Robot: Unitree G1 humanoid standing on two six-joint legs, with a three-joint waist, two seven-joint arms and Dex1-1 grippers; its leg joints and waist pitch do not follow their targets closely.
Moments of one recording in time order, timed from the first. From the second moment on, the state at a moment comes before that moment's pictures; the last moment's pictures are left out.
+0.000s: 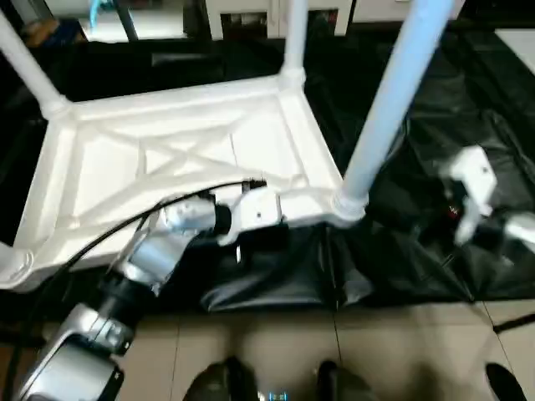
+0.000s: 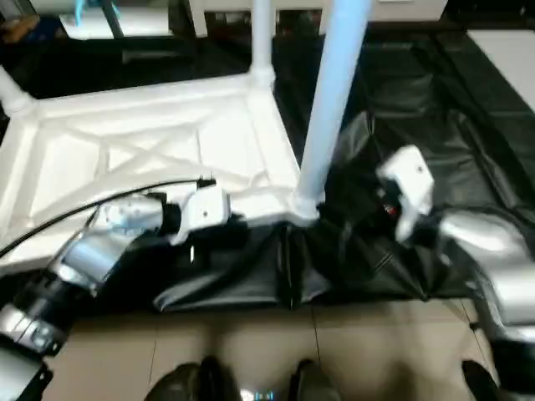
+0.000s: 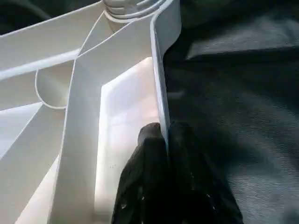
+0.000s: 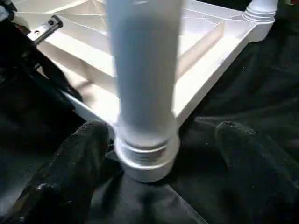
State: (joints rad) left arm -0.60 0.39 -0.39 0.29 0.14 0.02 -1.00; right arm -0.26 -0.71 -0.10 -0.12 0.43 0.47 0.88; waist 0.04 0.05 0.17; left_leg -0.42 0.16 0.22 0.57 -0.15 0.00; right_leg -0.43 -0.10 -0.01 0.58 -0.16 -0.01
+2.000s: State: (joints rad) left arm -0.68 0.22 -0.41 0.41 0.28 0.24 -0.77; right arm -0.66 -0.16 0.00 0.46 0.21 0.32 0.13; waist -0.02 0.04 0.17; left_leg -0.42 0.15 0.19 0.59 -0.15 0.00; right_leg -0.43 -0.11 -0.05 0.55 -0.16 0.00
